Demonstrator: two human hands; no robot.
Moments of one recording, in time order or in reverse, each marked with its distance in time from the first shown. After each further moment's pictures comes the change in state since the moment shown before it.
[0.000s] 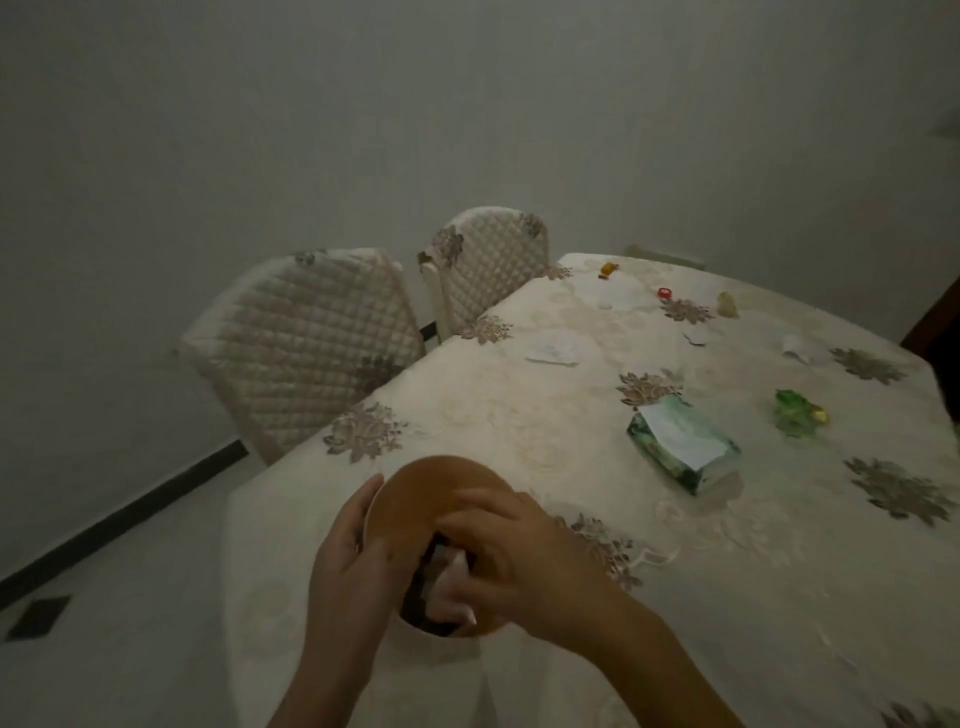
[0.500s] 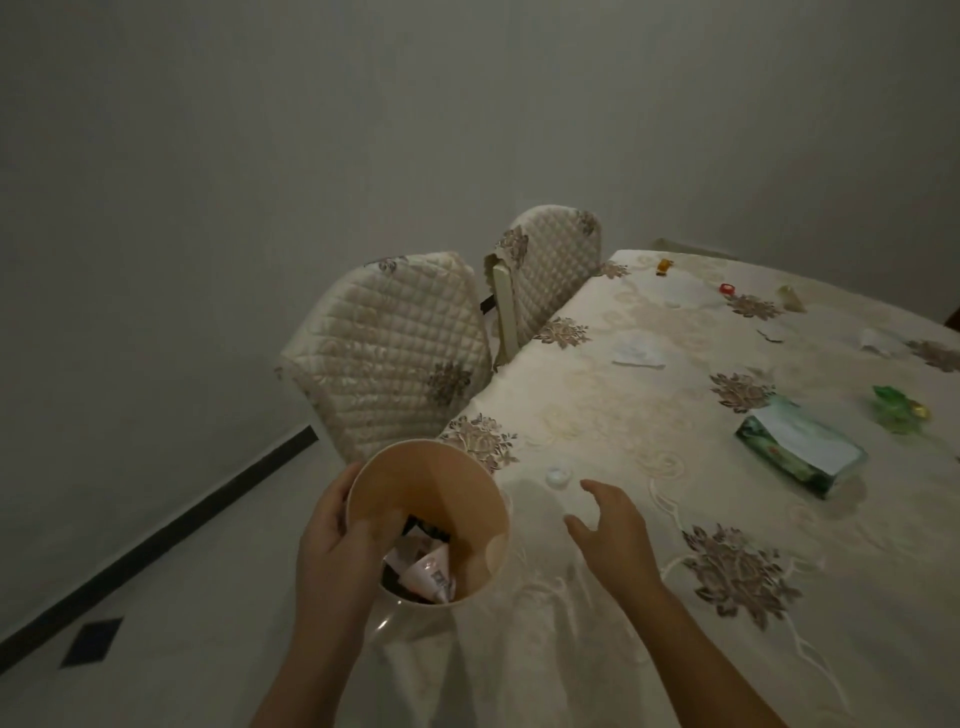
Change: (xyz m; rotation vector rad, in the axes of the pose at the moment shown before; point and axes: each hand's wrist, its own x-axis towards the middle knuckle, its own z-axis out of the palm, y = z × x) left_hand 0.113 0.011 -0.161 -0.067 0.015 0.073; right_hand 0.102 0.027 0.126 0.021 0.379 0.703
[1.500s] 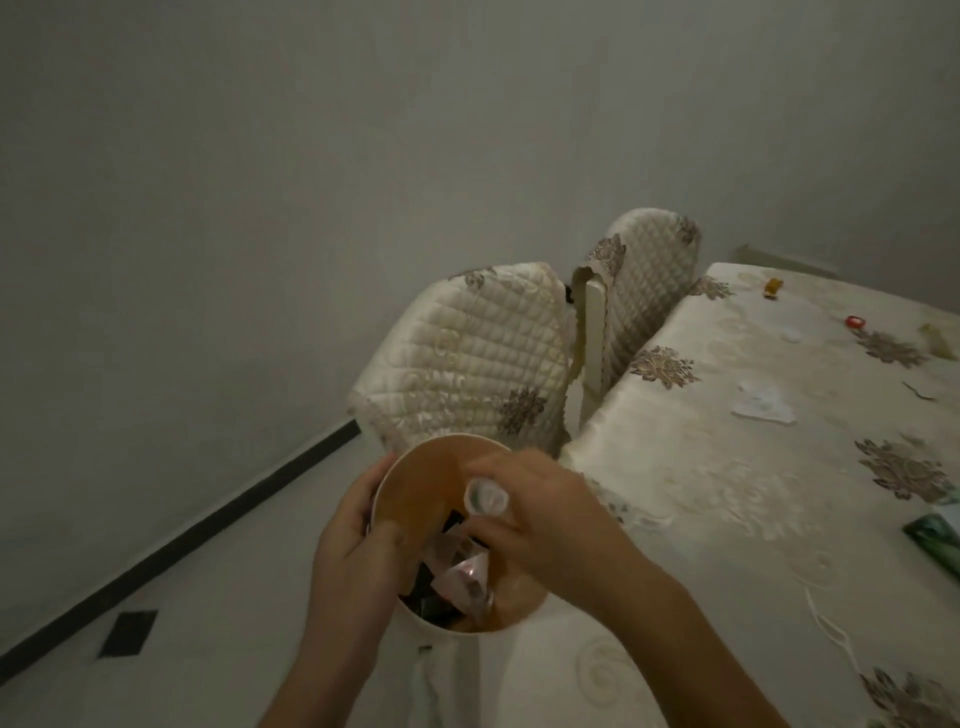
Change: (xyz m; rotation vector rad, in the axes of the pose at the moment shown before) left_hand 0.143 0.015 -0.045 -0.025 -0.006 -0.047; right_hand 0.068 -0.210 0.055 0.000 -0.268 -0.712
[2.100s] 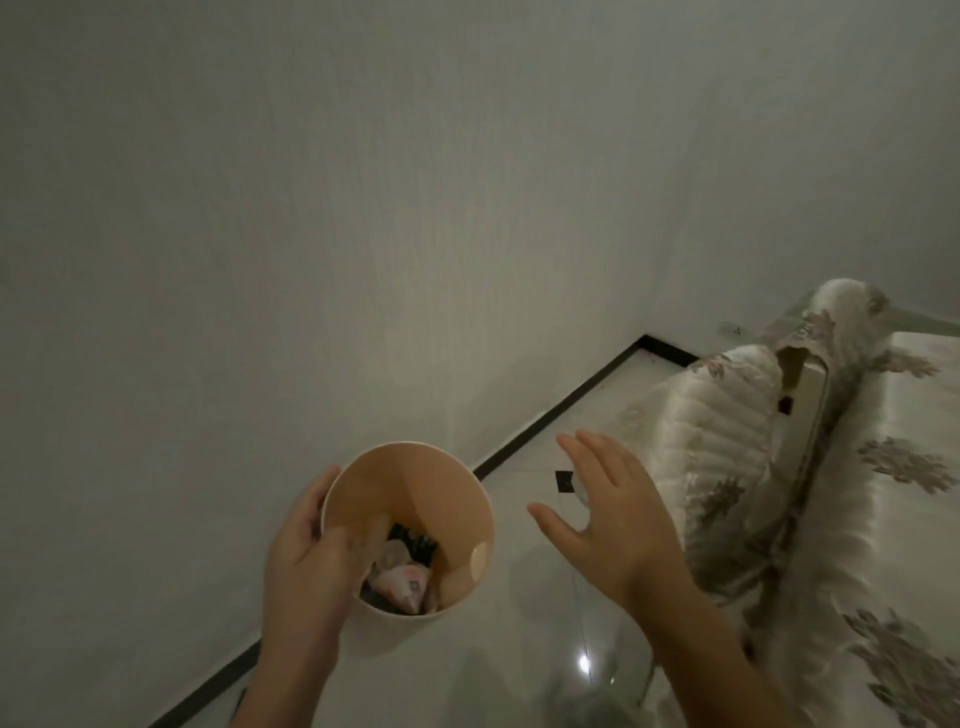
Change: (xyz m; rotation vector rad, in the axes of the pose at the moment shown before) left_hand 0.189 0.072 -0.277 0.042 0.214 0.100; right_hand 0.215 -0.105 0.173 -0.266 0.154 0.176
